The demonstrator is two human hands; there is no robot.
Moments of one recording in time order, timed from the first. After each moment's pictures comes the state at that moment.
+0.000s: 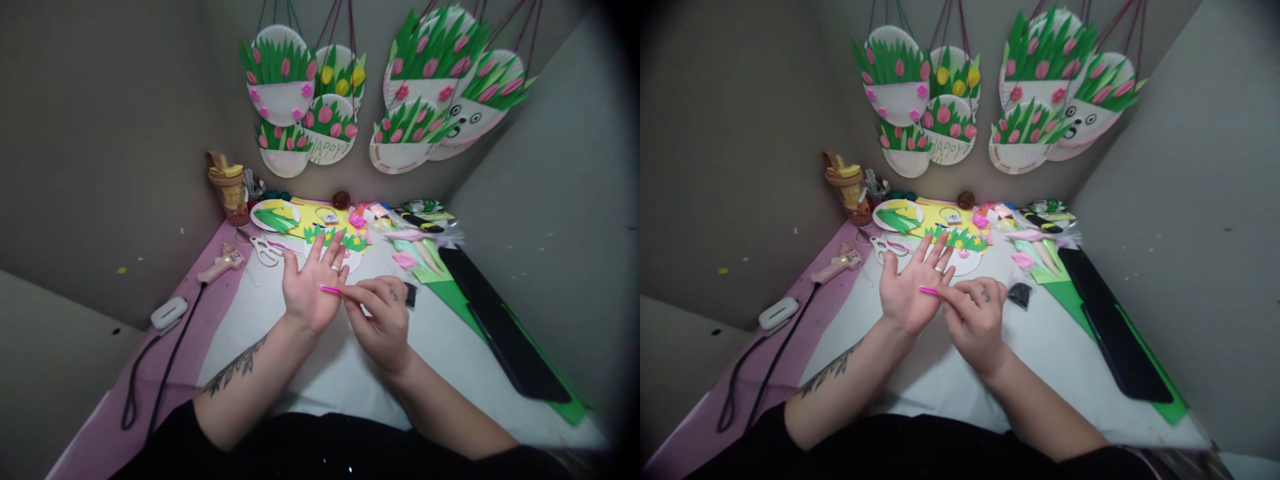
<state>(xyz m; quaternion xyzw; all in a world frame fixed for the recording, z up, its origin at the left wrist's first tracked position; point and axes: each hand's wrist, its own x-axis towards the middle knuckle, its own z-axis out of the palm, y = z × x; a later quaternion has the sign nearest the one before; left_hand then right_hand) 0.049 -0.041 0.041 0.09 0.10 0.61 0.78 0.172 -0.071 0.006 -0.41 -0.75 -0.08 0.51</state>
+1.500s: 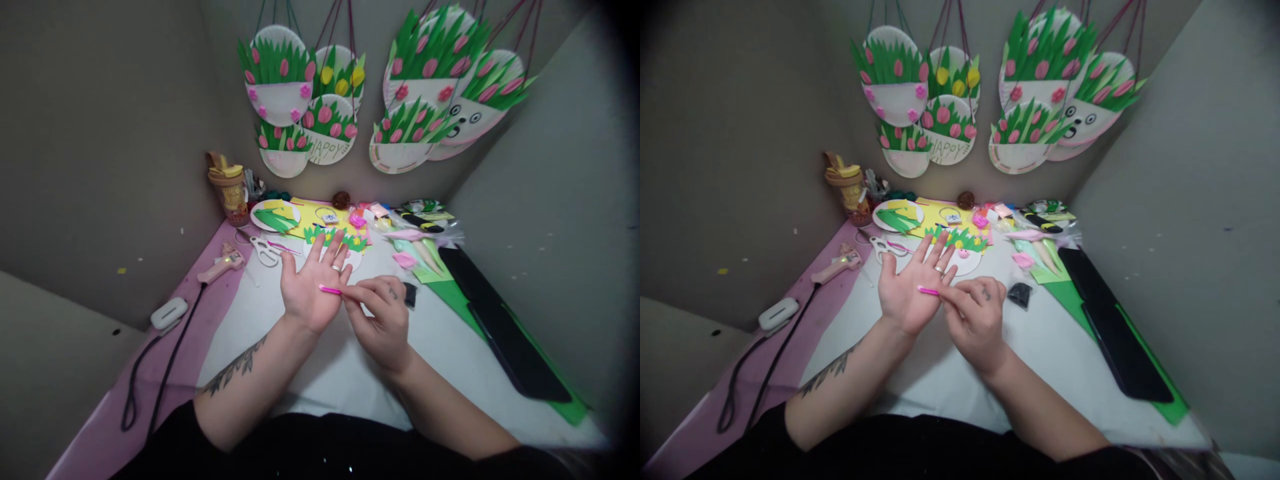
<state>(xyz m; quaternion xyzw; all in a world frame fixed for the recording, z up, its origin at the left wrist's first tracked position) 0.047 -0.041 0.040 0.09 0.08 0.60 0.79 0.172 -0.070 0.006 -0.42 -0.74 -0.06 0.52</state>
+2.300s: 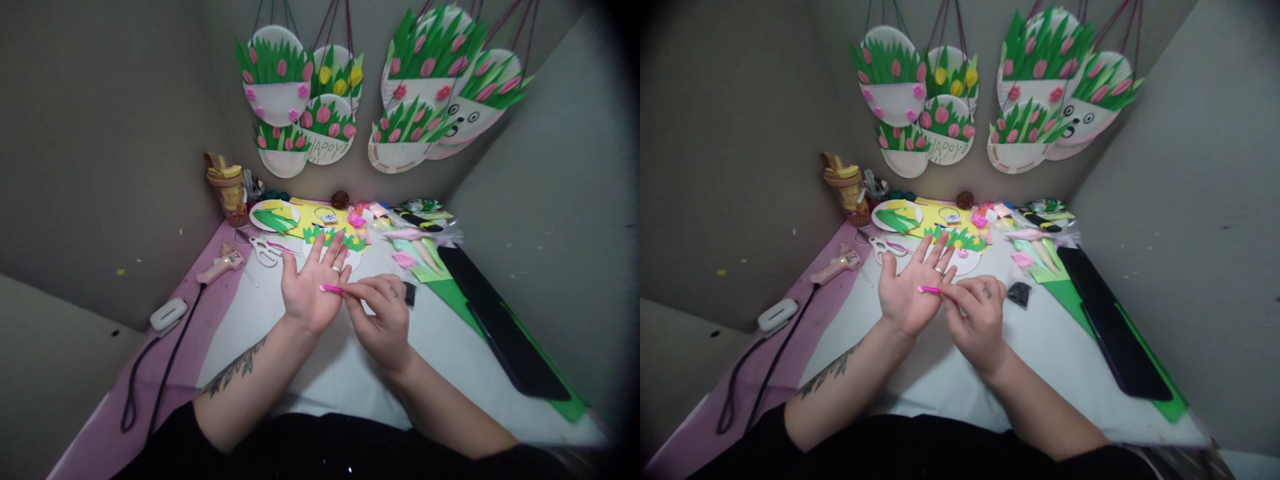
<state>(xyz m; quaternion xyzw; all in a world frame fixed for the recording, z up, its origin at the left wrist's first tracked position) 0.049 -0.043 0.041 0.10 0.09 0.60 0.79 0.171 -0.069 0.005 -0.43 -0.74 -0.06 0.51</state>
